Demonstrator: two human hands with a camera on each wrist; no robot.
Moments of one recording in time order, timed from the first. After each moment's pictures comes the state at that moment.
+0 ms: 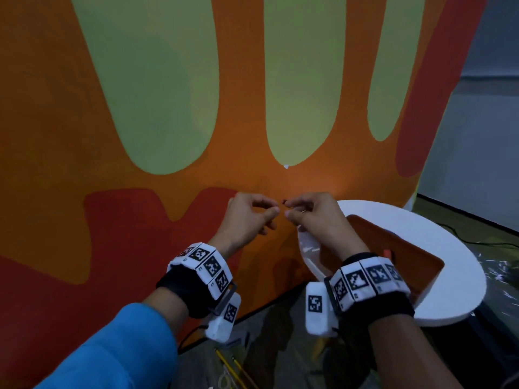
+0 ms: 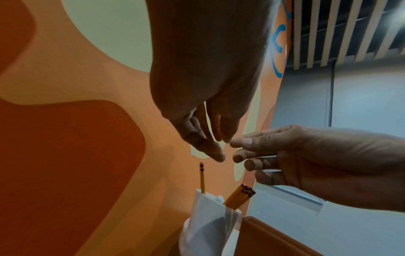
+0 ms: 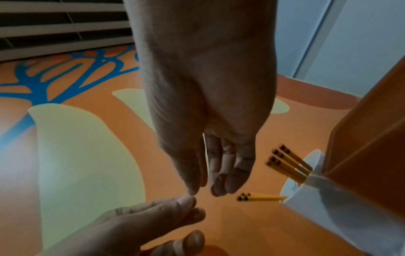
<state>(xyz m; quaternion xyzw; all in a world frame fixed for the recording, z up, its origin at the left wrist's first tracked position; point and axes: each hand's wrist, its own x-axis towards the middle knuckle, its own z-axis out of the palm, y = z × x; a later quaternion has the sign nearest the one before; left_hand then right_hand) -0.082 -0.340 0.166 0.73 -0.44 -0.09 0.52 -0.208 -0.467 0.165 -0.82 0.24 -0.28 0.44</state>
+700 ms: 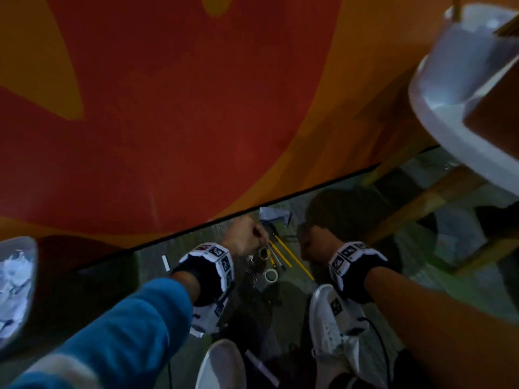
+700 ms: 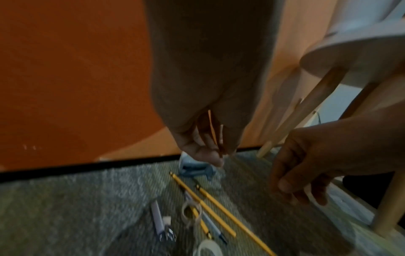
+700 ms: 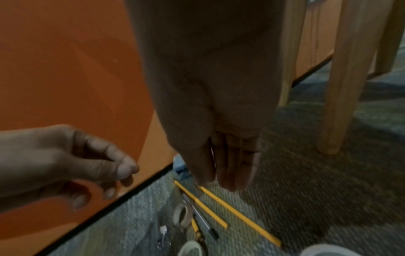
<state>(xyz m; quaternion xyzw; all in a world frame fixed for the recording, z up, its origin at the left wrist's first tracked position) -0.006 -0.213 -0.218 0.85 -0.31 -0.35 0.25 -0.132 -0.378 -0.229 -0.87 0.32 0.25 0.29</state>
